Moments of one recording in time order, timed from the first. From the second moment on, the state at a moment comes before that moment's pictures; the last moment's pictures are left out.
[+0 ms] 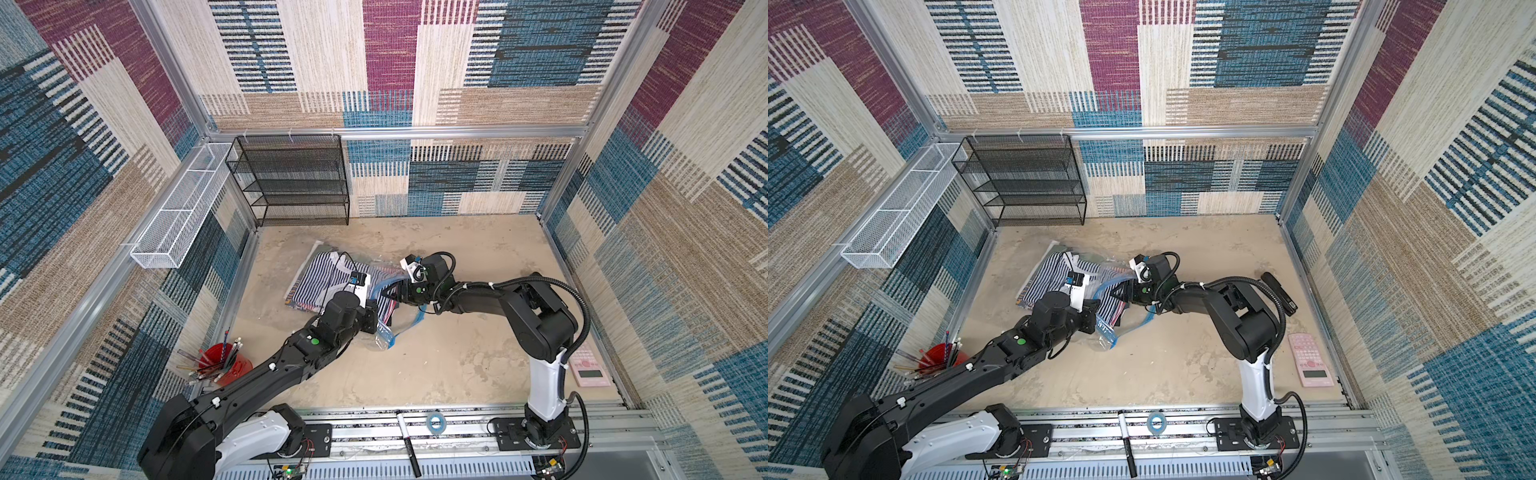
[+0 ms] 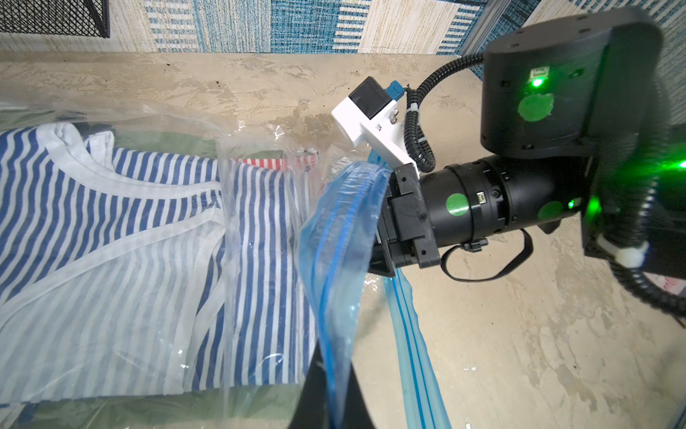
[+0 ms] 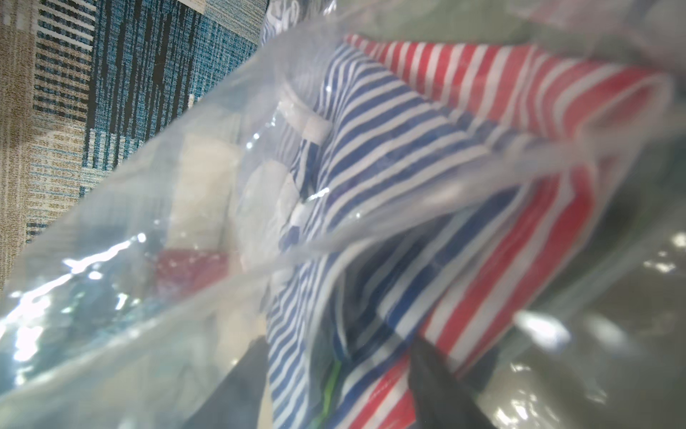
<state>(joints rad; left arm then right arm) -0.69 1.10 0.64 -0.04 -0.13 -0.33 0.57 2.00 1.12 0.26 -0.62 0.72</state>
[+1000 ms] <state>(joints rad) -0.69 1.12 0.60 0.03 -0.12 -0.34 0.61 2.14 1.38 0.06 -0.60 0.71</state>
